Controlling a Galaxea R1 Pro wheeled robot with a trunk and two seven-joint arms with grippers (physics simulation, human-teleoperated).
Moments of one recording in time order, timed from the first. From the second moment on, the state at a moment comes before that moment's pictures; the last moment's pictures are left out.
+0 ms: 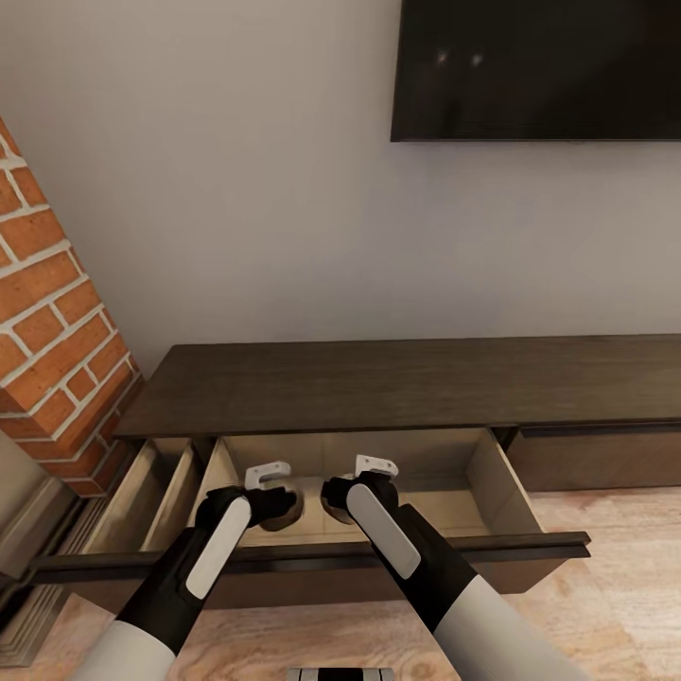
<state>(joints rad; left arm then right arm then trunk) -0.52 -0.01 -0.28 -1.18 0.69 0.77 0.50 -0.67 0.17 0.62 -1.08 -1.00 0.60 -0.89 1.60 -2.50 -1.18</state>
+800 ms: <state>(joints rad) -0.52 -0.01 -0.22 -1.24 0.69 0.88 0.50 -0.67 0.17 0.62 -1.08 -0.99 0.61 -0.90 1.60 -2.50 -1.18</state>
